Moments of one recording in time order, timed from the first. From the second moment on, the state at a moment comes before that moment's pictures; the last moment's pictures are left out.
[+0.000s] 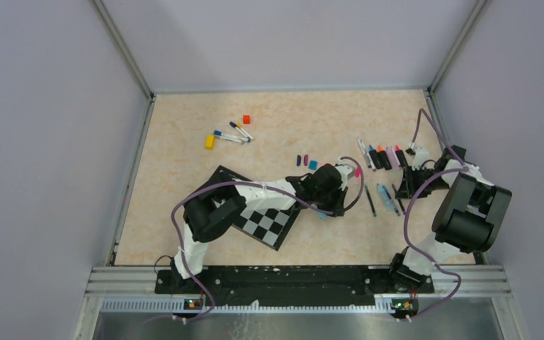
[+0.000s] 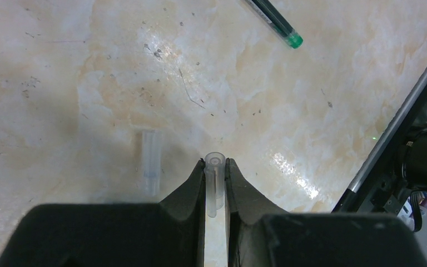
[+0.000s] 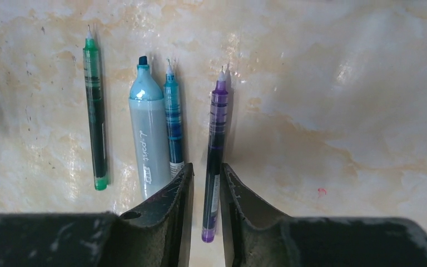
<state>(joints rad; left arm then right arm) -1.06 2.01 1.31 -0.04 0.19 -0.47 -0.47 1.60 0.88 -0.67 -0.57 -0.63</state>
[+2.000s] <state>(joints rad) -1.06 1.58 1.13 0.00 -0.25 -0.24 -0.47 1.37 0.90 -0.73 -0.74 -0.65</state>
